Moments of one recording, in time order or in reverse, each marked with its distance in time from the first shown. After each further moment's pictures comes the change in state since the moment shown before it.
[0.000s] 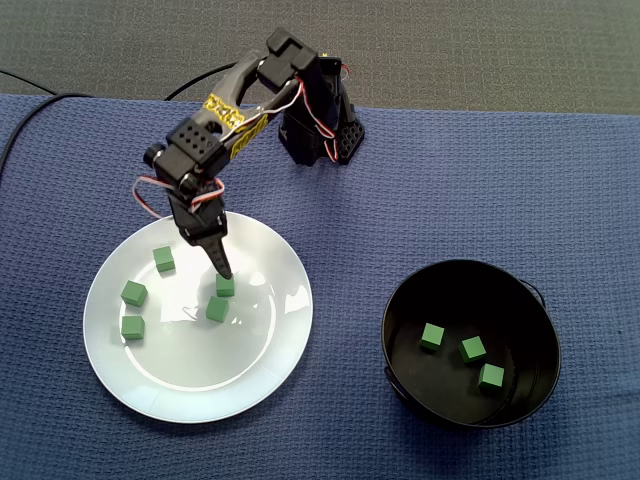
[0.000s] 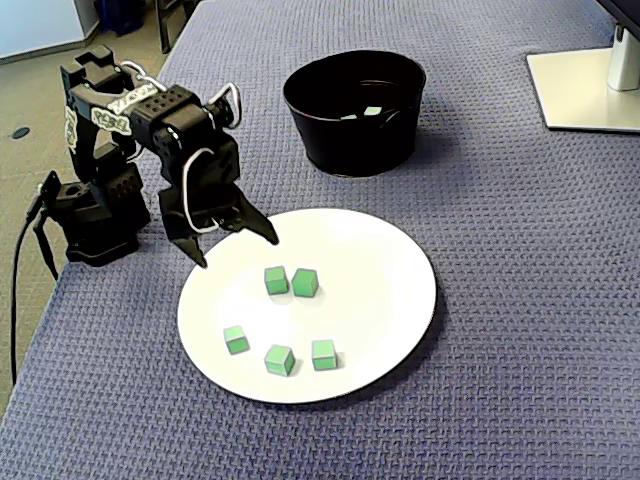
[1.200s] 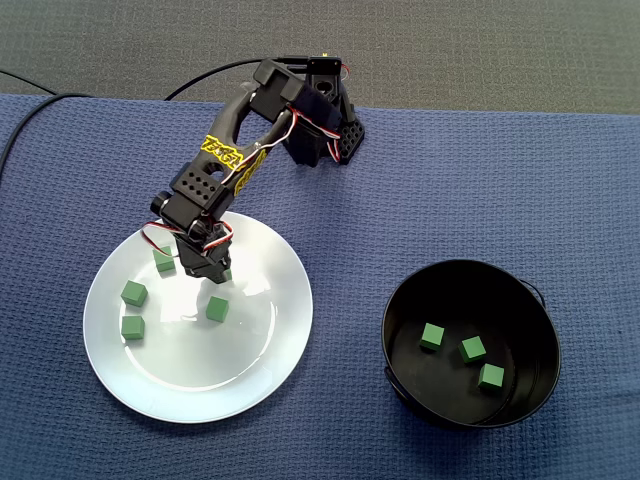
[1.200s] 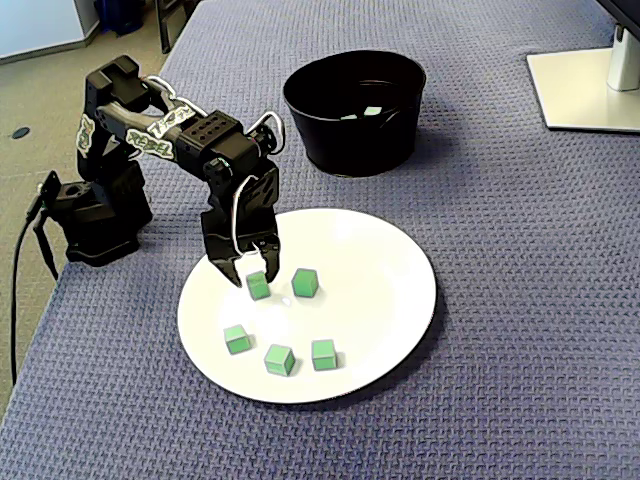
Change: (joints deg) arm -5.3 -12.7 -7.1 -5.1 8.3
